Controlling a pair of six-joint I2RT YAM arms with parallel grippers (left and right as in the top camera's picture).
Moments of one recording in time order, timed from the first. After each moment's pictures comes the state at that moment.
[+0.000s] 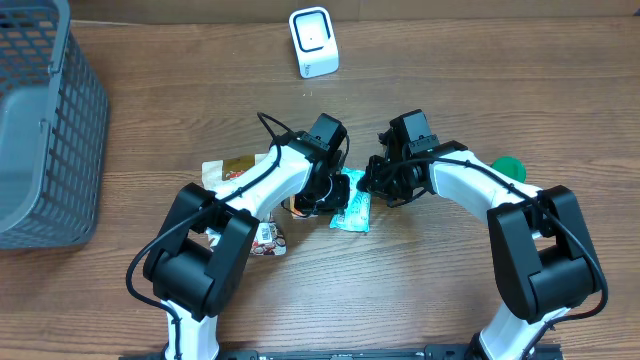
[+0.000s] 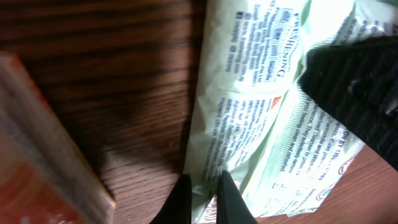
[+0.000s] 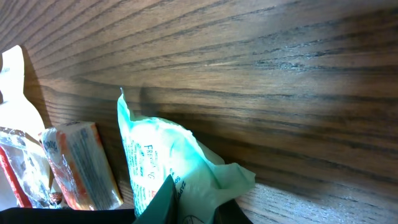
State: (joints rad) left arm -0.55 2.01 1.32 -0.77 0.34 -0.49; right arm 0.33 1.88 1.07 -0.44 -0.44 0.54
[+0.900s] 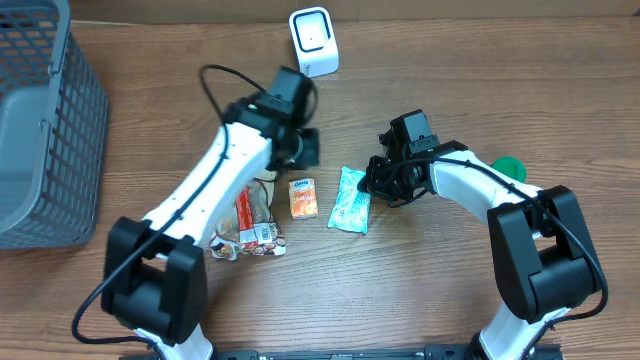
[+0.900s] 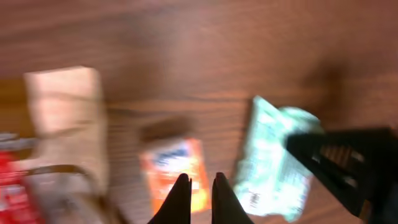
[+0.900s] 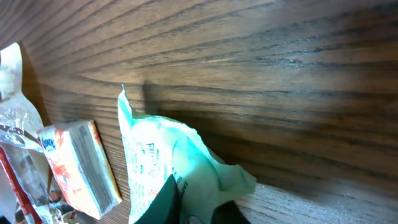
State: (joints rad) left arm -0.40 1.83 1.48 -0.90 0.11 -0.42; right arm 0.33 1.88 1.07 -0.44 -0.44 0.54
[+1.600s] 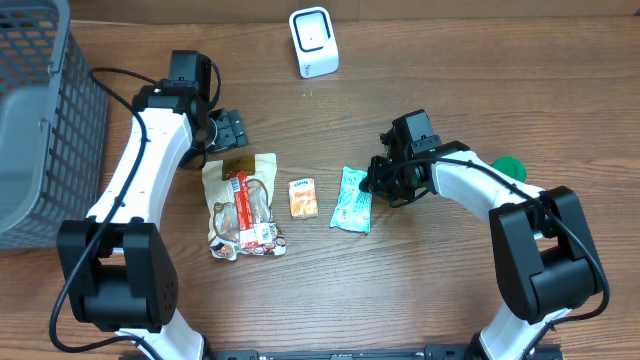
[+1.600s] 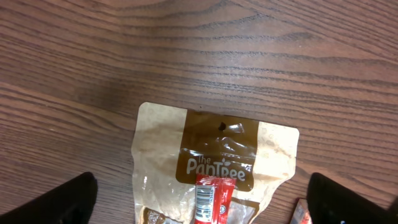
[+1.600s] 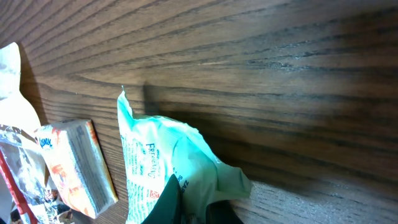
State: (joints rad) left arm -0.07 1.83 1.48 -0.95 -0.02 -0.39; right arm 0.32 1.88 1.06 -0.44 -0.44 0.51
